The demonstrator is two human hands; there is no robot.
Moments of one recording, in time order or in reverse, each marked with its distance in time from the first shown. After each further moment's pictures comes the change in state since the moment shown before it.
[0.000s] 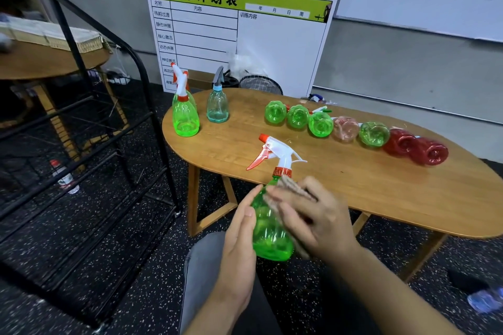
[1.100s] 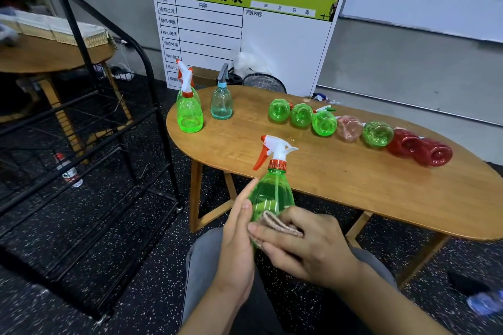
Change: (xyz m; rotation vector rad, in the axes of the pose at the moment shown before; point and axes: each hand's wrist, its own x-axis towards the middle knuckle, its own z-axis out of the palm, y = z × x) left_hand 0.001 0.005 -0.003 -0.048 0.012 0.039; right_hand -0.018 -0.025 0.000 -0.040 -0.127 -0.277
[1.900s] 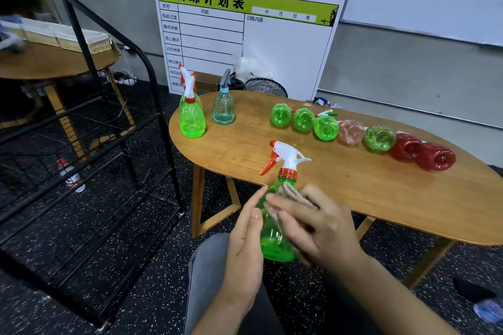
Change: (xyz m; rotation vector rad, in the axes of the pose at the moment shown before) left_hand 0.000 -0.006 0.002 0.080 0.005 0.048; right_hand 0.016 0.016 -0.004 0.035 0.095 0.264
